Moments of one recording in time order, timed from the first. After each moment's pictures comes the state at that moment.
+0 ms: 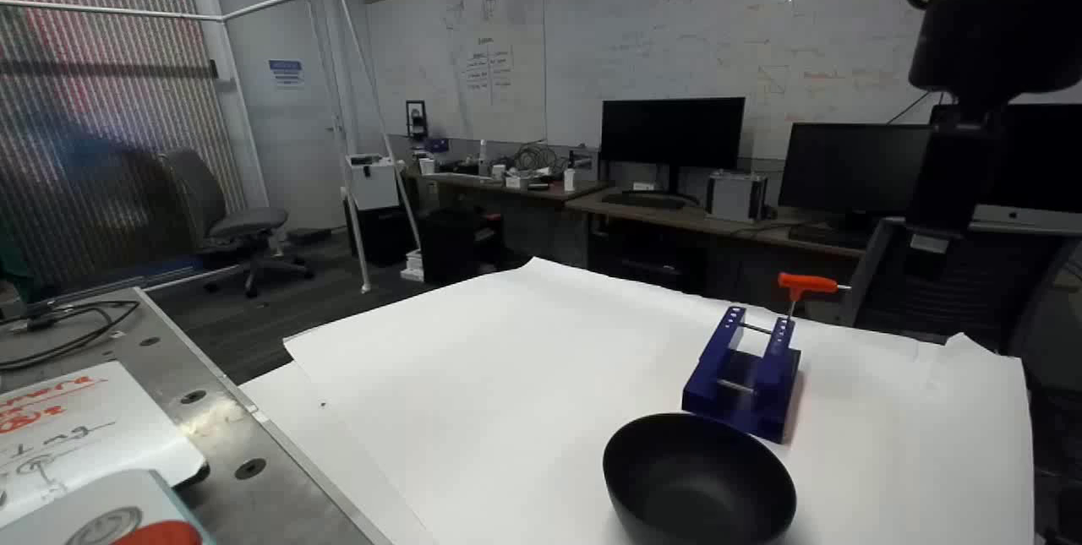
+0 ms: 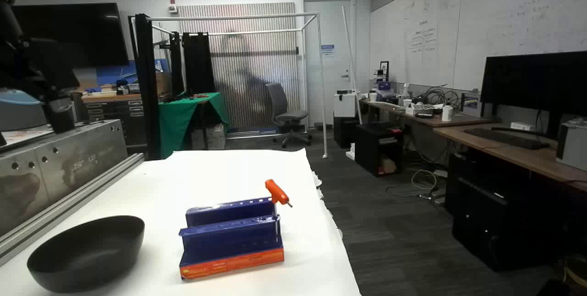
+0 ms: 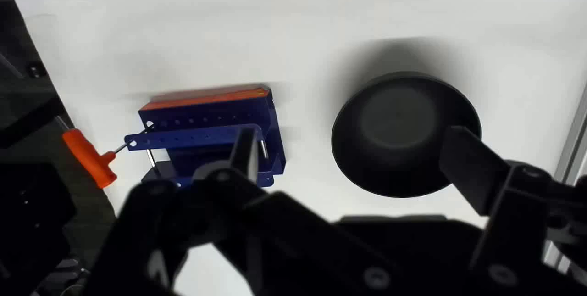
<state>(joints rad) 0.06 -0.57 0.30 -2.42 -0.04 1.88 0.26</state>
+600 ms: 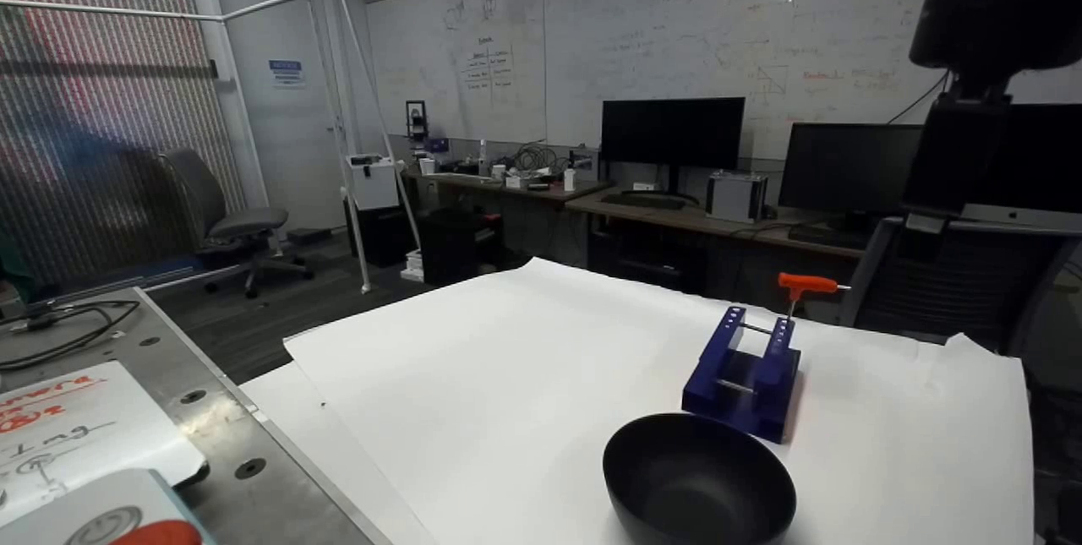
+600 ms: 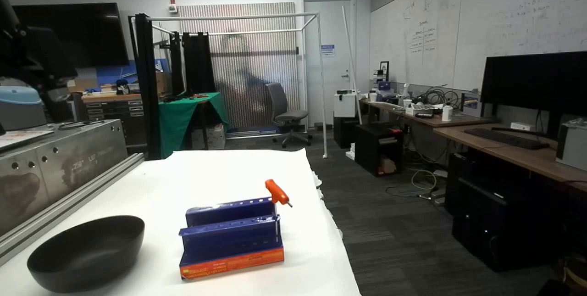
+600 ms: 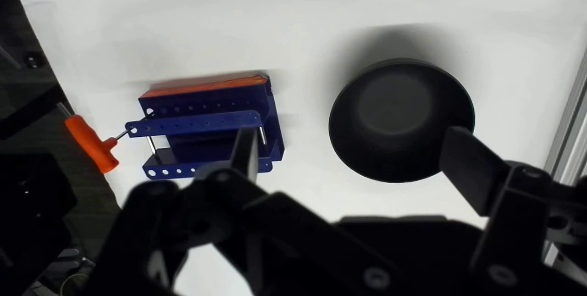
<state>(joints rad) 0.06 -0.58 0.30 -2.40 -0.04 1.88 0.26</state>
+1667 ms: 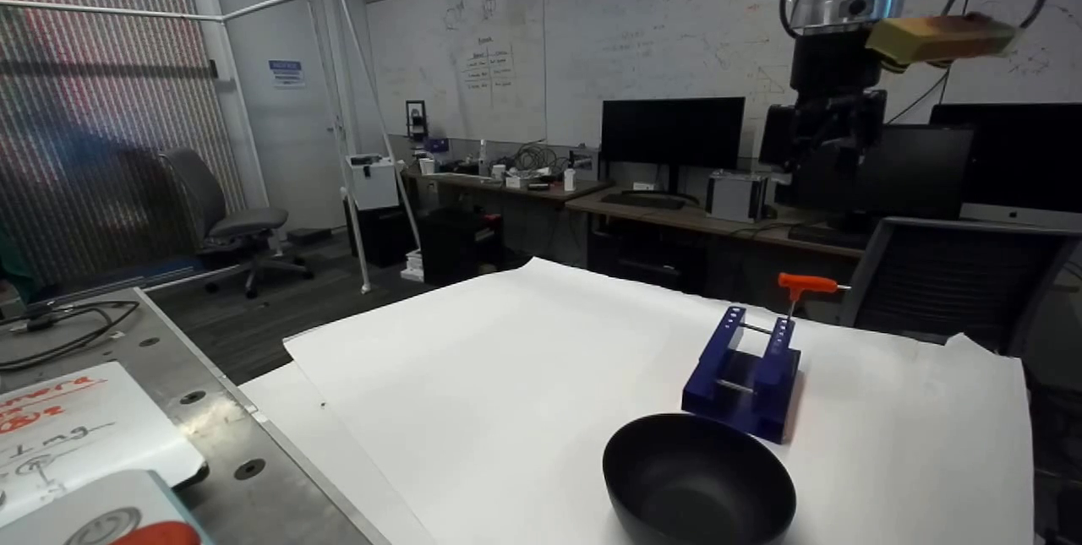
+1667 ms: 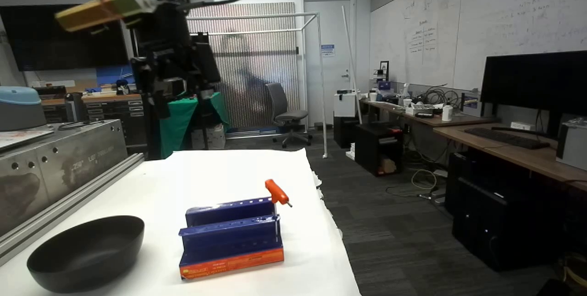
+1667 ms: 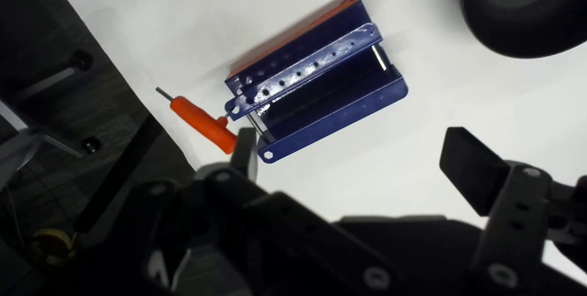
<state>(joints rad) -0.09 -0.24 0.09 -2.15 -0.10 1.93 0.33</state>
